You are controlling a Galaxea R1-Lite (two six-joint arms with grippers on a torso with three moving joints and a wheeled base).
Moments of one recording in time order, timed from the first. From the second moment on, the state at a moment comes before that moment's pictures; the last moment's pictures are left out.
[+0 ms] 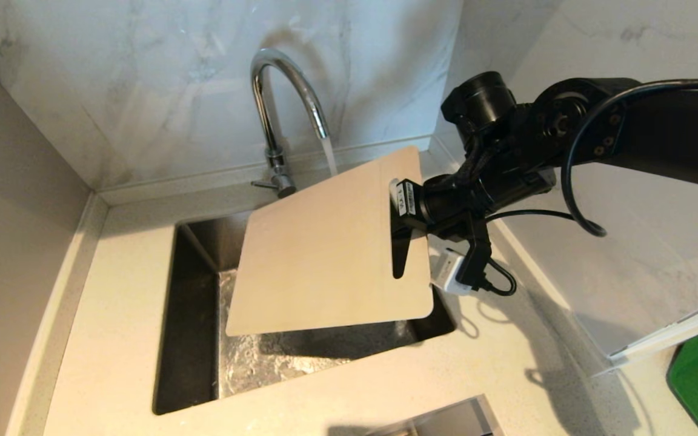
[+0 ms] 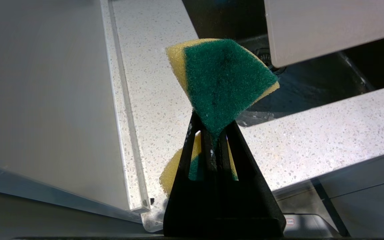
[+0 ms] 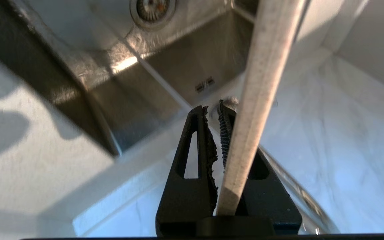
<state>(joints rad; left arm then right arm) 0.00 0.00 0.00 -0.01 0.00 0.00 0.40 2.00 -1.99 0.71 0.39 -2.74</state>
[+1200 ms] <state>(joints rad) 0.00 0.00 0.00 -0.01 0.00 0.00 0.39 2.08 -1.99 0.55 0.39 -2.74</state>
